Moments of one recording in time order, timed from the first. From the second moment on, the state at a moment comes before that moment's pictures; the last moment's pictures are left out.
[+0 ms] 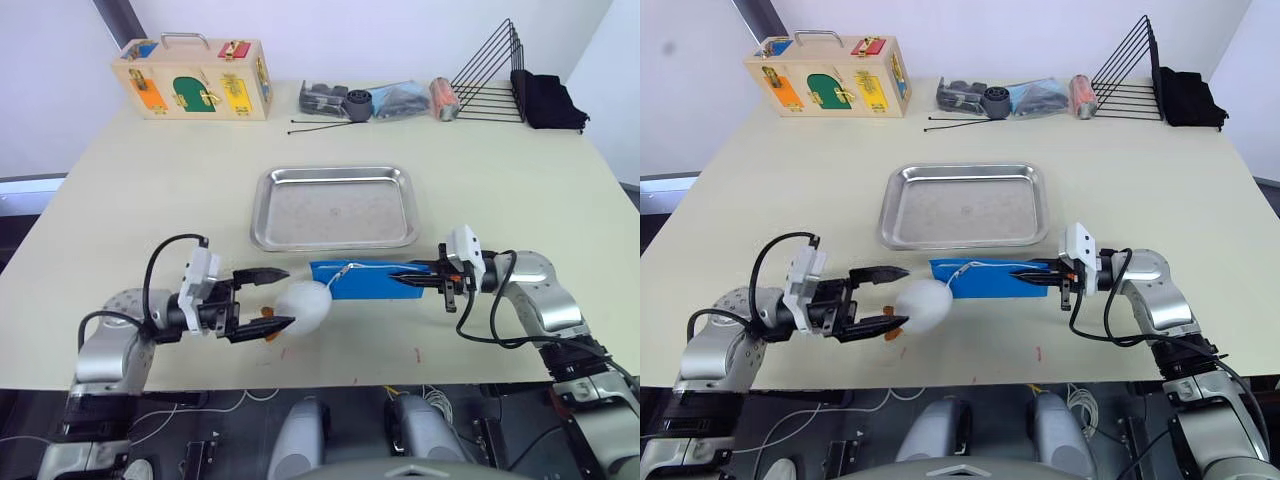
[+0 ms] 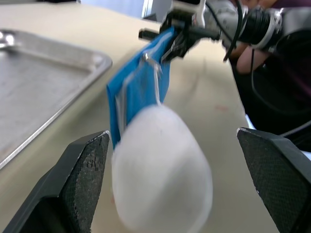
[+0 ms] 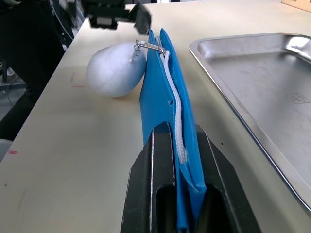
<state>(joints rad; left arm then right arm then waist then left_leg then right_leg) -0.09 0.69 0.14 -0.01 -0.51 0.18 -1.41 -0.43 -0.48 0.17 0.17 0.36 0.05 1.28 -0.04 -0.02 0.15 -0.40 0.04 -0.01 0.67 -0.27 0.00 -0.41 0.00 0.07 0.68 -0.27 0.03</state>
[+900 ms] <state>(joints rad) -0.13 0.80 0.21 0.22 -0.54 0.06 -1.49 -0.43 -0.47 0.17 0.18 0.35 0.04 1.28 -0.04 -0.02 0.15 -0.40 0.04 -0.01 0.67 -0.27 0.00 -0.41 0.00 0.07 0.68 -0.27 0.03</state>
